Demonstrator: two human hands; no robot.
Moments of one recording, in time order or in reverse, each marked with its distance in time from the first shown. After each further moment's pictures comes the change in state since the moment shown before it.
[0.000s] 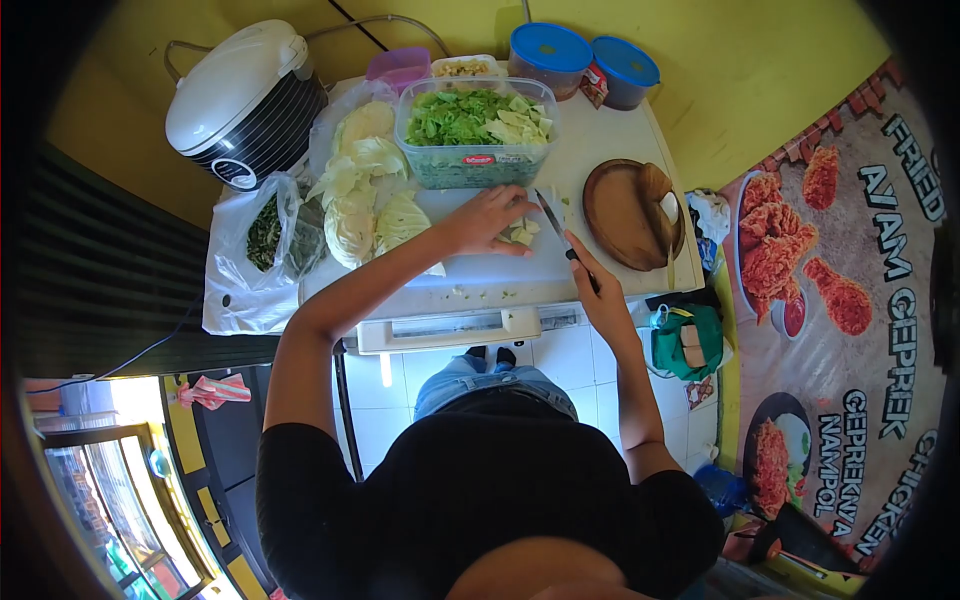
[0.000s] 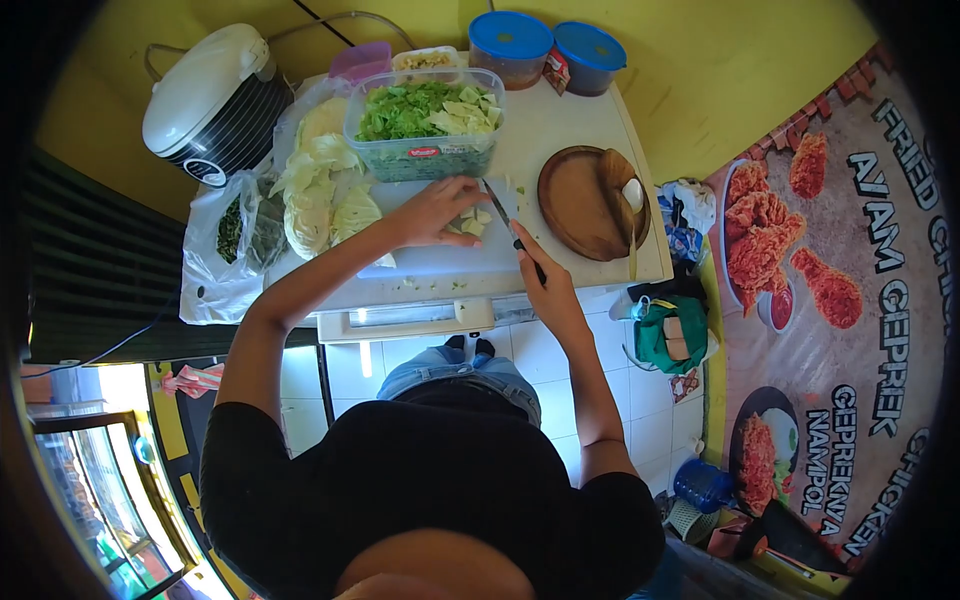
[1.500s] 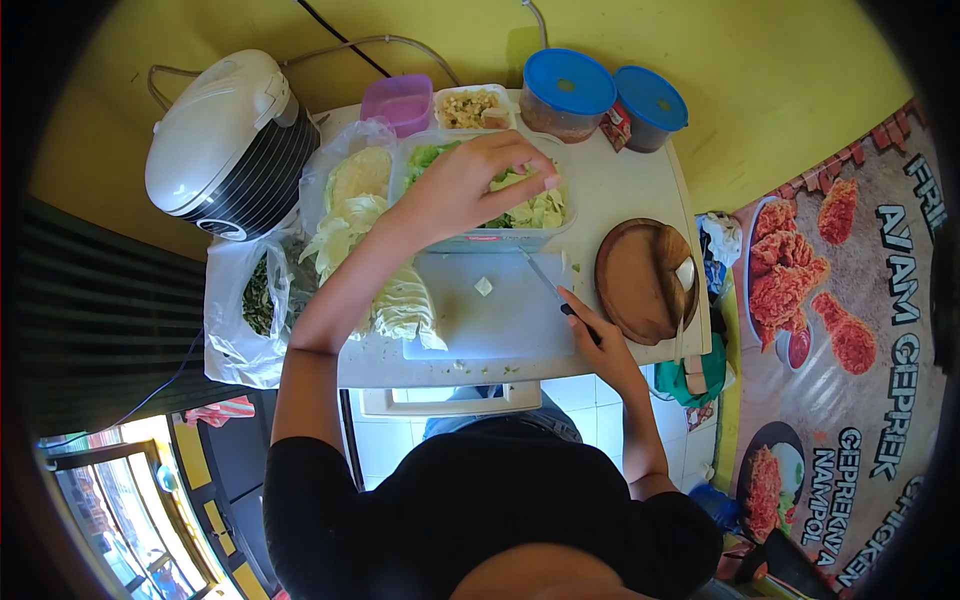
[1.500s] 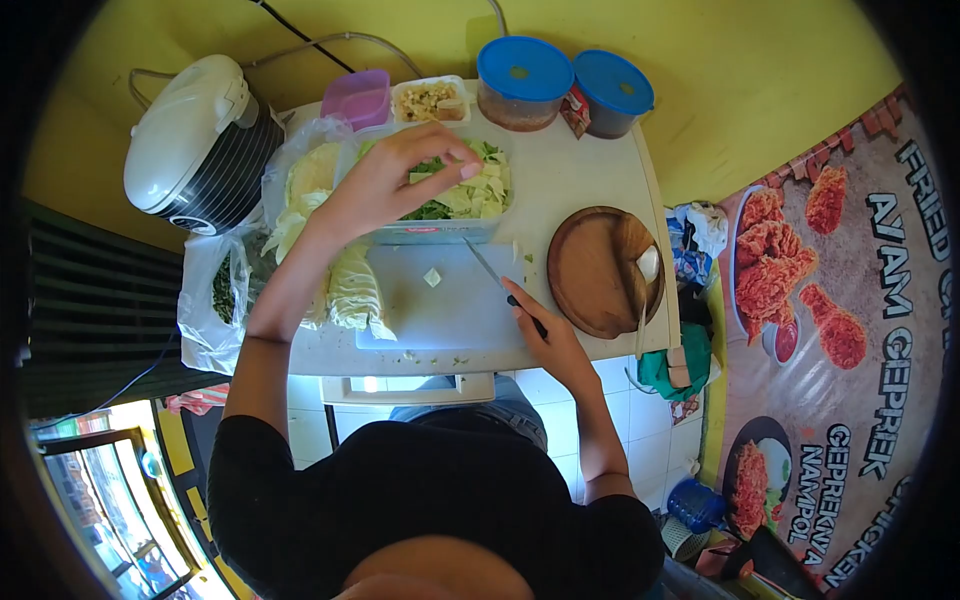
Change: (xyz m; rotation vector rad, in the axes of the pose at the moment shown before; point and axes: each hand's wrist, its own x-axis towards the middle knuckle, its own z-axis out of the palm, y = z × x) left_hand 0.076 0.004 -0.148 -0.137 0.265 -0.124; right_hand 0.047 -0.006 -0.015 0.007 -0.214 0.092
